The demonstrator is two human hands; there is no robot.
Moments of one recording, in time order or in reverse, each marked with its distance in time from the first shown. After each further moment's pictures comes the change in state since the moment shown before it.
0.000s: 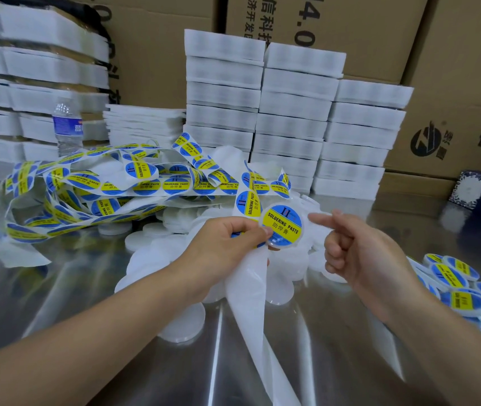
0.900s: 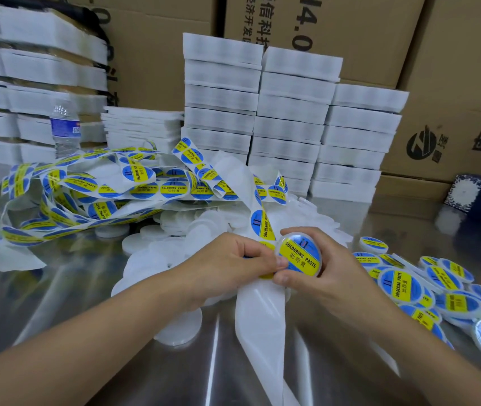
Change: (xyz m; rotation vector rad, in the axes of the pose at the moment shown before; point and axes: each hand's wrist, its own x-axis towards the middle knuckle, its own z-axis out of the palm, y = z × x) left_hand -0.010 0.003 0.001 0.011 -0.345 -0.042; right_hand -0.013 0.018 0.010 -0.512 -0.258 -0.368
